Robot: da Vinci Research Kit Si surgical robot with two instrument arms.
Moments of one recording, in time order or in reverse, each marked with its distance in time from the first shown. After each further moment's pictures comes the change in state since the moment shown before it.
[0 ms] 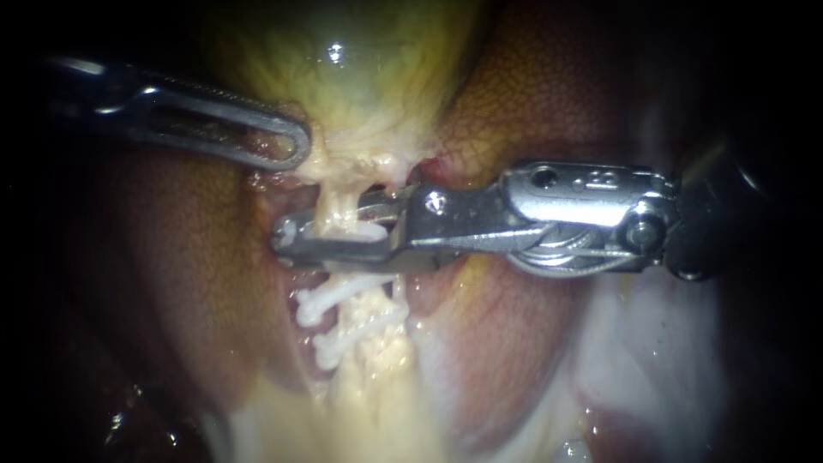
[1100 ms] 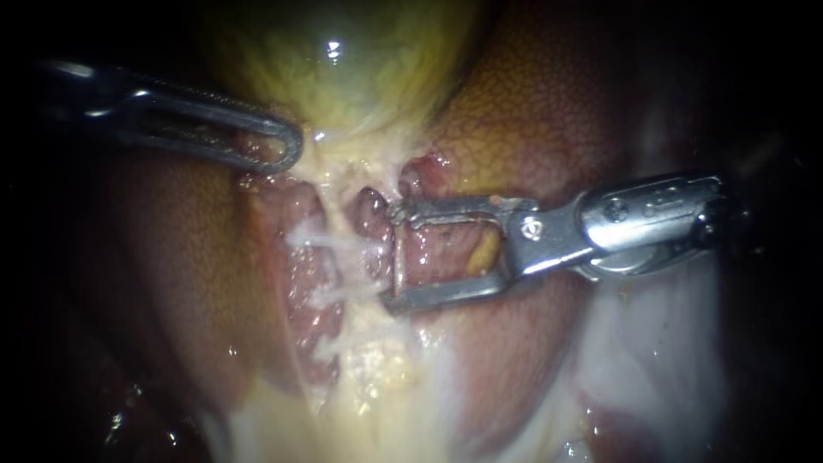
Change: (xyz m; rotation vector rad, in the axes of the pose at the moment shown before) right arm -0.005 -0.001 -0.009 -0.147 -0.027 -0.275; left arm 0.000 0.000 -0.001 0.002 0.001 0.001
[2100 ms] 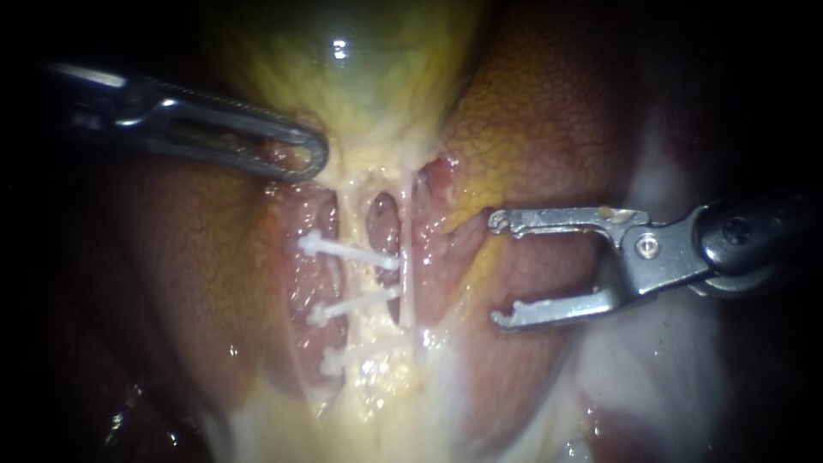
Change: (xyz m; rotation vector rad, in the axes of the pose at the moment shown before) right arm 0.001 -0.001 -0.005 -0.015 -0.008 -0.048; left arm 0.001 0.001 0.005 0.000 -0.003 0.006
